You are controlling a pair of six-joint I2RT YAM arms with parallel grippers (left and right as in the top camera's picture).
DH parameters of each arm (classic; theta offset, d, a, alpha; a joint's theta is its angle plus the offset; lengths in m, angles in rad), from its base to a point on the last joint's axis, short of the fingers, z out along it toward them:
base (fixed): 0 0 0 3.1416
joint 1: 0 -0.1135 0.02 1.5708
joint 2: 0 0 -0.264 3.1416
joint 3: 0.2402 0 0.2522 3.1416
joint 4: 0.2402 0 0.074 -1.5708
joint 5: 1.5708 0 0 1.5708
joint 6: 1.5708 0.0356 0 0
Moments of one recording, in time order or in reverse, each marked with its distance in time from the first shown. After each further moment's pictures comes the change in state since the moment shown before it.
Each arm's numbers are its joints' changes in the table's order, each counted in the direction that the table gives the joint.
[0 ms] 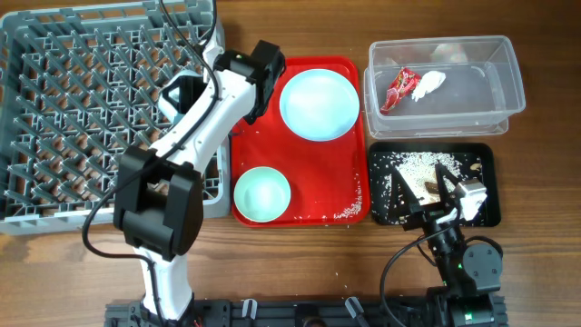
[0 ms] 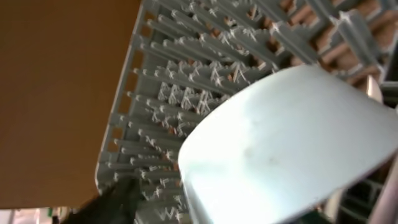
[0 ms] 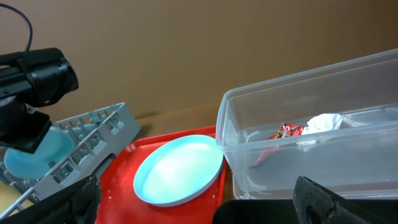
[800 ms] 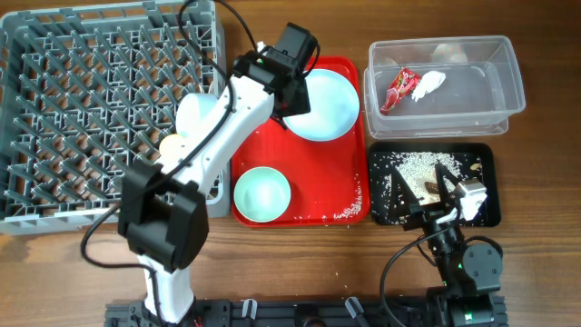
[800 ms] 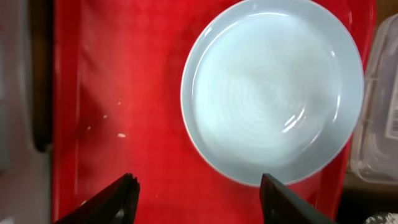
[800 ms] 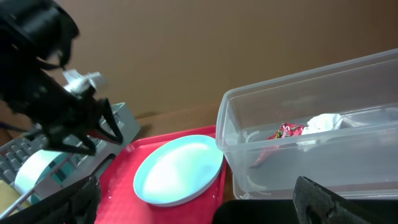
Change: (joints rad) left arm 0.094 -0.032 0.052 -0.331 0.970 -0.018; right arm 0.000 0.000 0.000 0.000 0.000 0.000
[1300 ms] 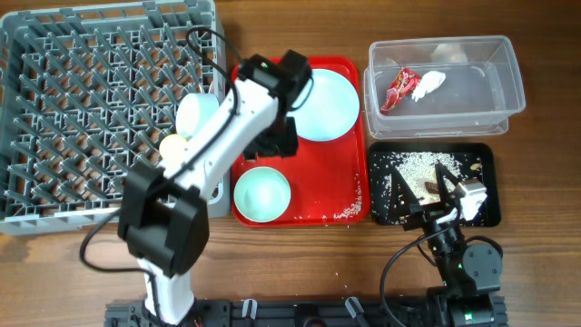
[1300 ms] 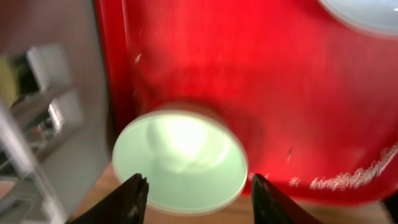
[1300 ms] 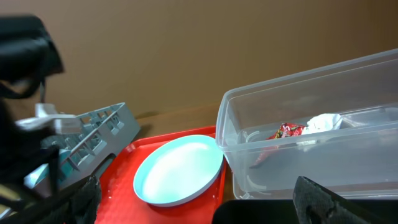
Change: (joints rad) left arm 0.043 -0.034 -0.014 0.456 0.074 -0.005; right arm 0.000 0.000 0.000 0.000 0.000 0.000
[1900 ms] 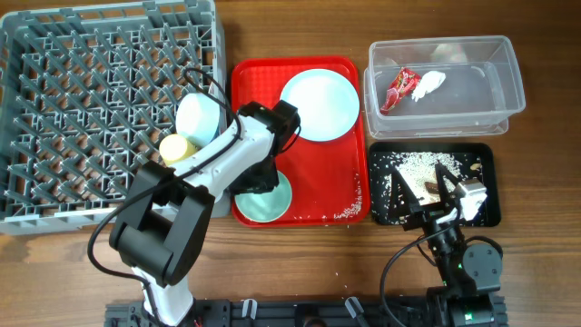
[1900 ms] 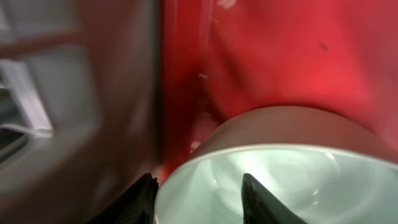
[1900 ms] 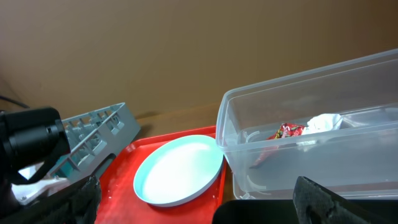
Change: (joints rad) left arm -0.003 -0.048 -0.420 -0.217 -0.122 -0.076; right arm 0.000 0.000 0.000 0.000 0.000 0.000
